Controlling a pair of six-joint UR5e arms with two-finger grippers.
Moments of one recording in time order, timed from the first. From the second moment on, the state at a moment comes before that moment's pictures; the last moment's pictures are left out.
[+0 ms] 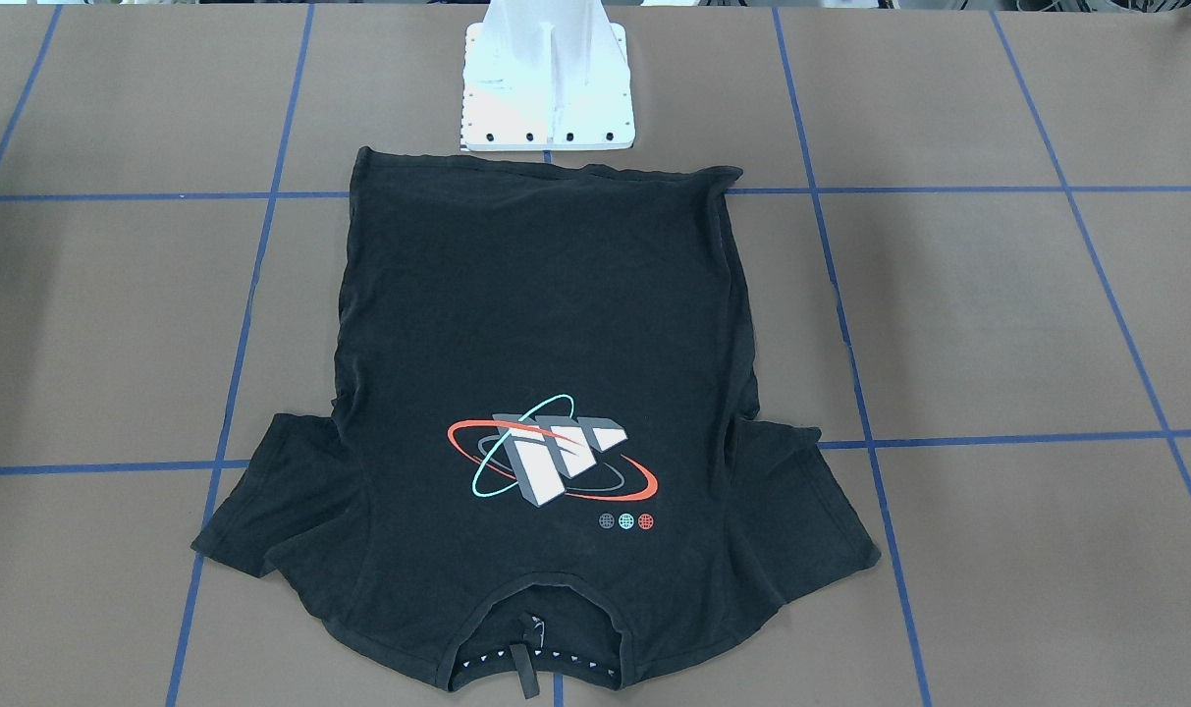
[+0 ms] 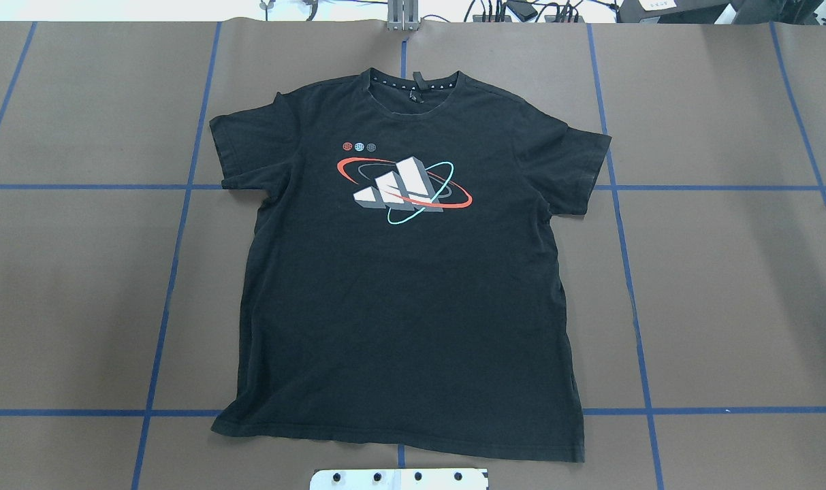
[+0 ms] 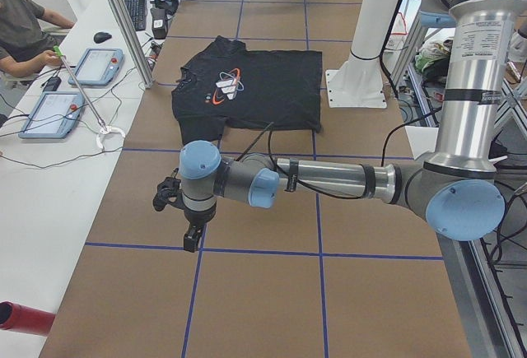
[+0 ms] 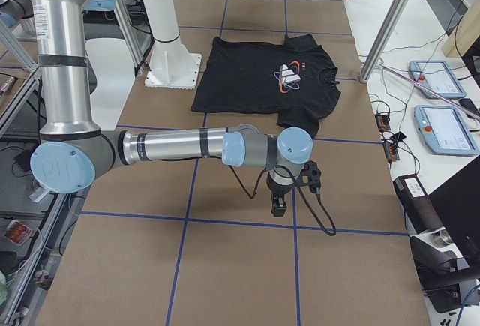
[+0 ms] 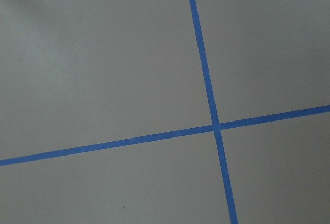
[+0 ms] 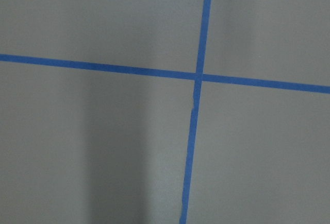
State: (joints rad) left arm -1.56 -1.66 -1.56 -1.75 -2.25 0.03; right arm 1.52 -1.51 1.64 -1.71 2.36 -0.08
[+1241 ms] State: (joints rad) left arm -1.43 -1.81 -1.41 -2.26 -2.31 -0.43; right arm 1.14 -1.06 1.20 -0.97 2.21 0.48
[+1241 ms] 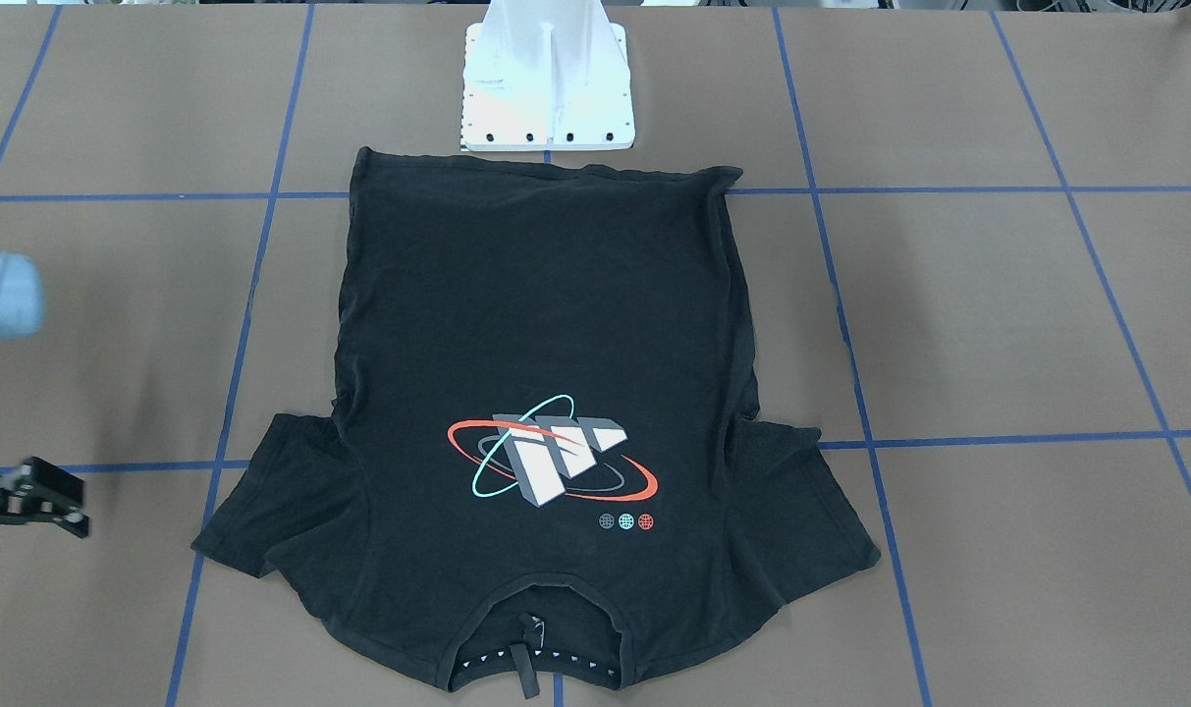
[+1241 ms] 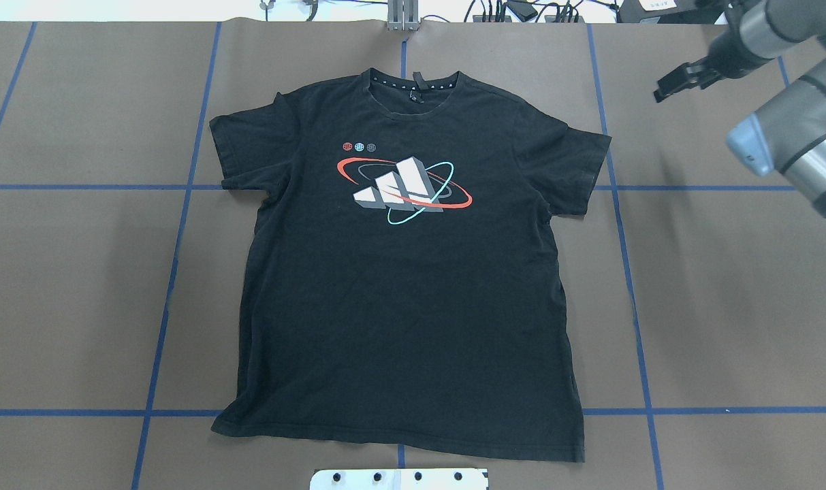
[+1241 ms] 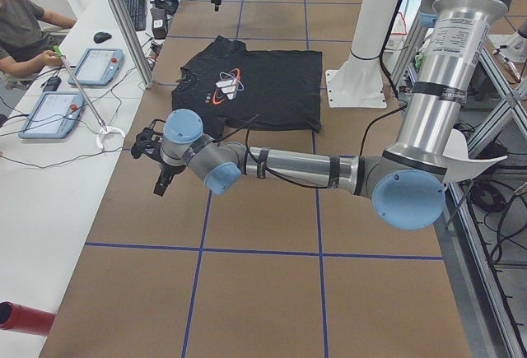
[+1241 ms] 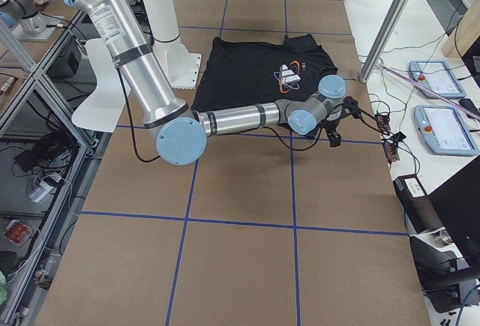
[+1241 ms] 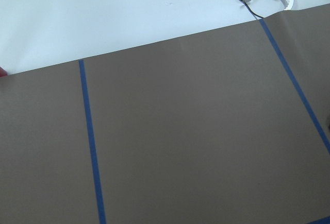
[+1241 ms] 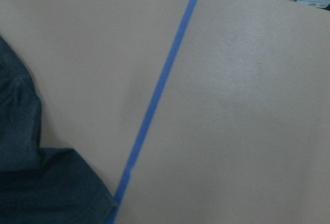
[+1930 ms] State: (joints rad) left arm -1.42 -1.83 -1.39 -2.29 -2.28 -0.45; right arm 1.04 -0.98 1.06 -0.90 2.20 0.56
